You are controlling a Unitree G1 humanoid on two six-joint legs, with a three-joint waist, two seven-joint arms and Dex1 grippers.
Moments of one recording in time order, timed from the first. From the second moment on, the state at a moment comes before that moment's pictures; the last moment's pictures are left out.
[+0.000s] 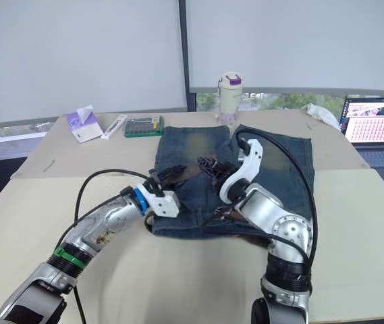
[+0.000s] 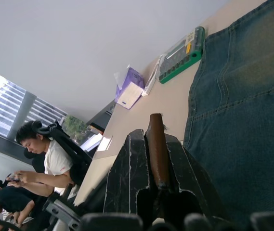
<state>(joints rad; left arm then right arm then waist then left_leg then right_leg) -0.52 0.44 -0.32 0.21 0.34 -0.46 -0.20 -0.53 -0.05 -0.27 -0.32 1.25 1.00 -0.31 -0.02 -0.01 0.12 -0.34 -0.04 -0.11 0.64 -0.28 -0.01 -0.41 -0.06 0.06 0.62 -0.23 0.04</state>
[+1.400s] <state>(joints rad) -0.38 0.15 0.19 -0.11 -1.54 0.89 -0.11 -0.41 -0.05 -0.11 -0.36 1.17 0.84 -0.09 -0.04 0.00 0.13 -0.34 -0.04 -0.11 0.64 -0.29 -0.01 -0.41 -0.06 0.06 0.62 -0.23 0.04</state>
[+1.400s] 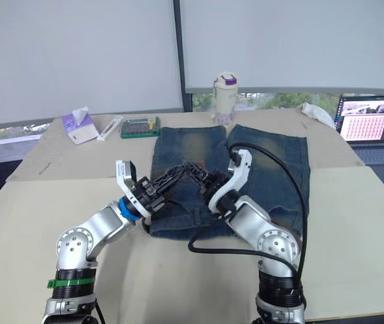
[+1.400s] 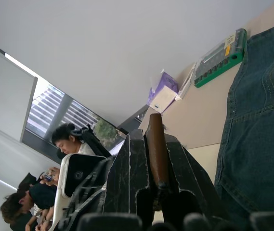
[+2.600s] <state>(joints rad) -0.27 0.26 0.19 -0.16 -1.51 0.91 -0.11 -0.24 -0.05 -0.12 -0.43 1.40 0.75 -0.01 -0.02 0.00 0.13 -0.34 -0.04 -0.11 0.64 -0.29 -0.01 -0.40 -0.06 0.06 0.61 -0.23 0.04</state>
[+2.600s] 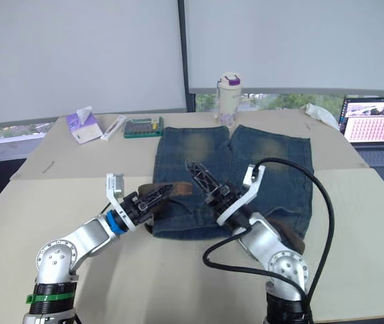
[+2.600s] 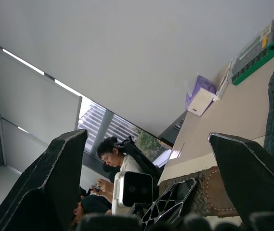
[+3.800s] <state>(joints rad) -0.31 0.17 0.11 -0.06 -1.35 1.09 0.23 -0.03 -0.76 0.09 -0.52 0.52 0.51 0.72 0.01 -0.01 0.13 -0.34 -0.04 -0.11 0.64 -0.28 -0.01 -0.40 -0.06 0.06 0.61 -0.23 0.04</state>
